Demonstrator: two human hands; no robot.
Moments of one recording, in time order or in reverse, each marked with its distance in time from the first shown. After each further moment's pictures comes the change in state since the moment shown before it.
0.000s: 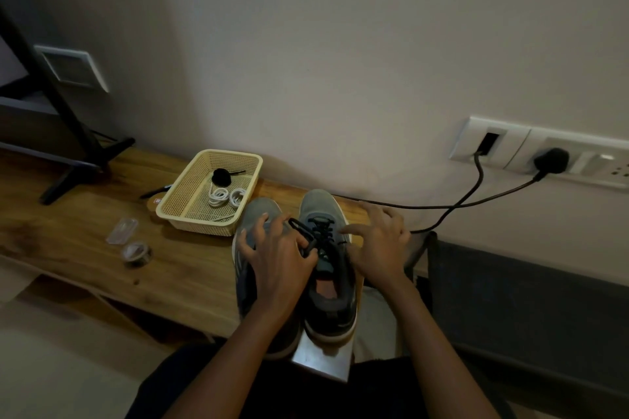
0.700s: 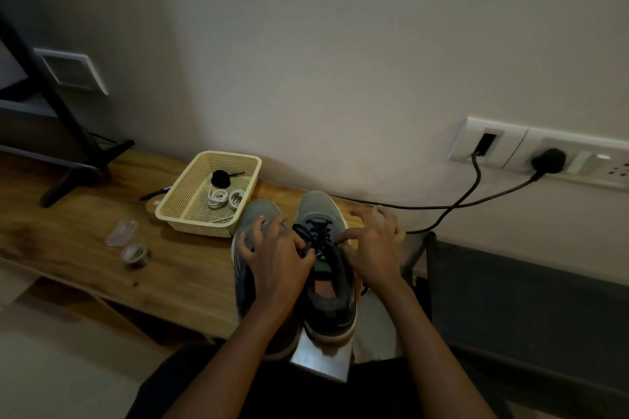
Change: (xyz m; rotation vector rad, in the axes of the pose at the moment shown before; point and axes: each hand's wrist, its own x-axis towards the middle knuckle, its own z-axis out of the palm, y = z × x) left_hand 0.001 -0.001 0.002 -0.021 0.011 -0.012; right_hand 0.001 0.000 0.005 0.029 -0.023 -0.023
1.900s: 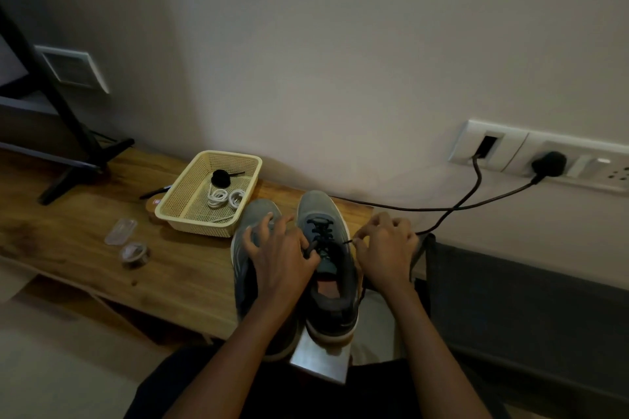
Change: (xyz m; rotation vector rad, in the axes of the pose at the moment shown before) left_hand 0.004 0.003 -0.003 0.045 -0.061 0.060; right_hand 0.000 0.008 -0.005 -0.085 0.075 0.145
